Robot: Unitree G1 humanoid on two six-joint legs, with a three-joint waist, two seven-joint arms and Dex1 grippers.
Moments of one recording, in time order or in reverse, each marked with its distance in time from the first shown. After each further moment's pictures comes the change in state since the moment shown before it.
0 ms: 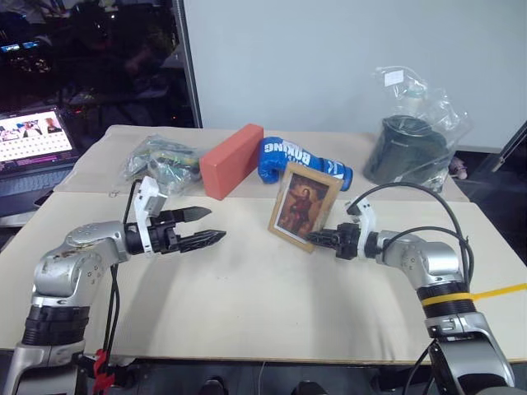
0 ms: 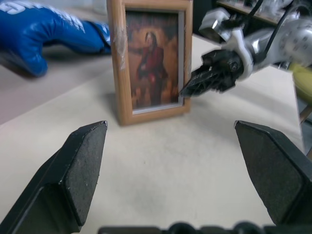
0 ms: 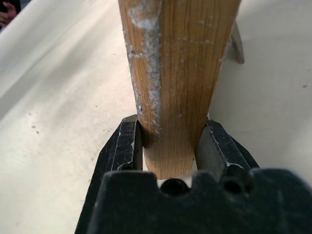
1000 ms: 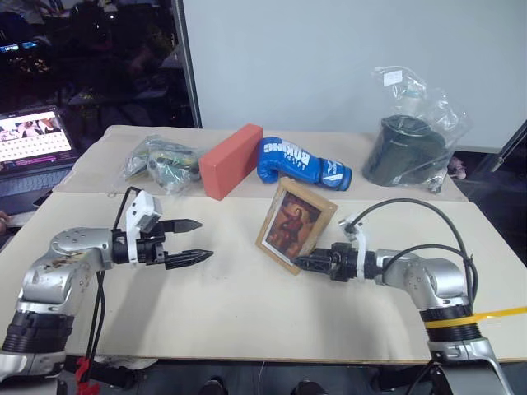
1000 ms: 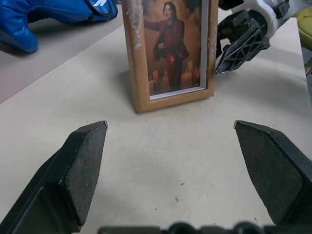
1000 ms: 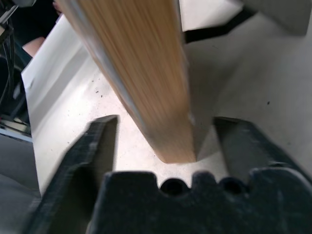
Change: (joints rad) left arm 0.032 0.070 -0.022 0.084 0.083 -0.203 -0.131; right arm 0.136 0.011 -0.038 -0.260 0.090 0.196 0.031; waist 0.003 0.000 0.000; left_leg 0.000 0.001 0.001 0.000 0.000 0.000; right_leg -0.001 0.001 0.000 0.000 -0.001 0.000
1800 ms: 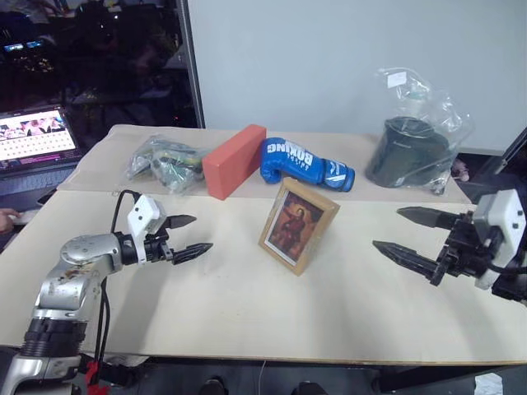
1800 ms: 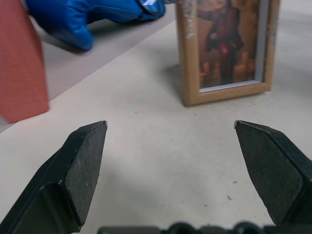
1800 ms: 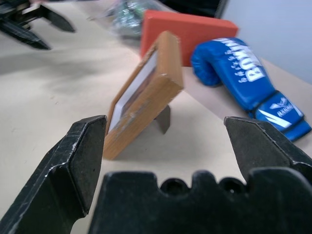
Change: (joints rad) left arm 0.030 -0.080 0.018 0.038 0.118 -0.126 0.169; right arm 0.512 -0.321 -0.546 -0.605 0.071 -0.336 0.011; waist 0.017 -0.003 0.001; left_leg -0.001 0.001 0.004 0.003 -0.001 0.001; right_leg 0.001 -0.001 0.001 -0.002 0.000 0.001
